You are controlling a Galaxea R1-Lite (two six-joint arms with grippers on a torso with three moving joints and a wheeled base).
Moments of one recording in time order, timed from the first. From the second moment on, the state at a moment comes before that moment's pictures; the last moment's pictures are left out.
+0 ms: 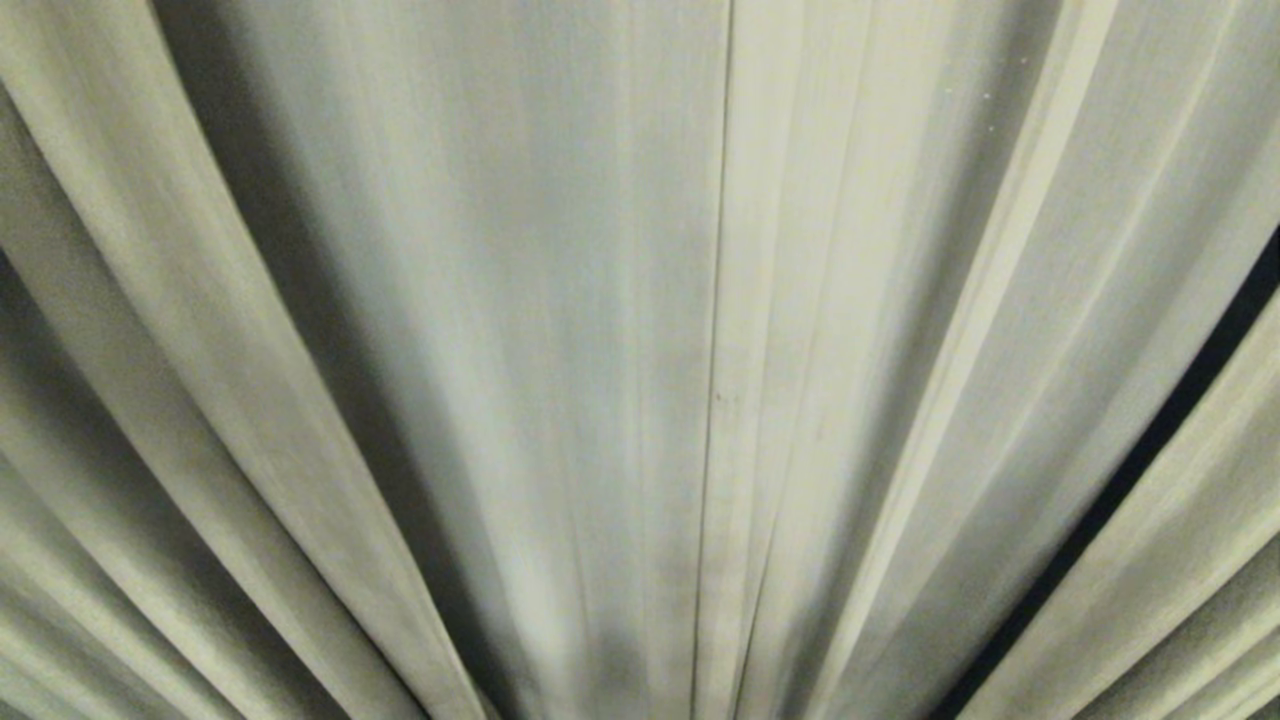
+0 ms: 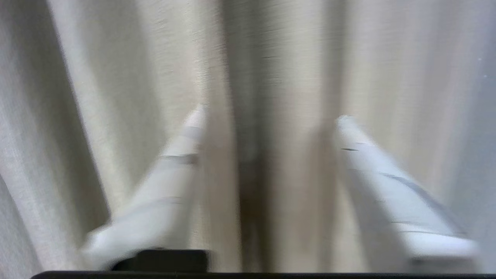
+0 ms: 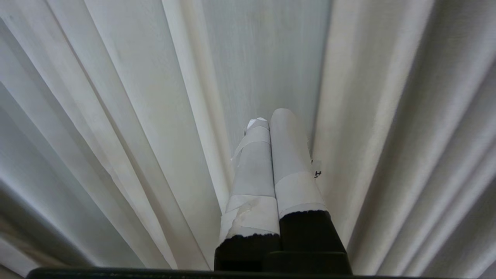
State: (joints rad) left arm 0.63 1.16 -0.72 -0.86 -0.45 -0.19; right arm 0.01 0.00 0.00 -0.07 -0.06 0.10
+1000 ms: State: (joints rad) left arm 0.43 1.05 -0.38 -0.84 -0.51 -0.09; right arm 0.01 0.00 0.00 -0.07 -0.06 0.10
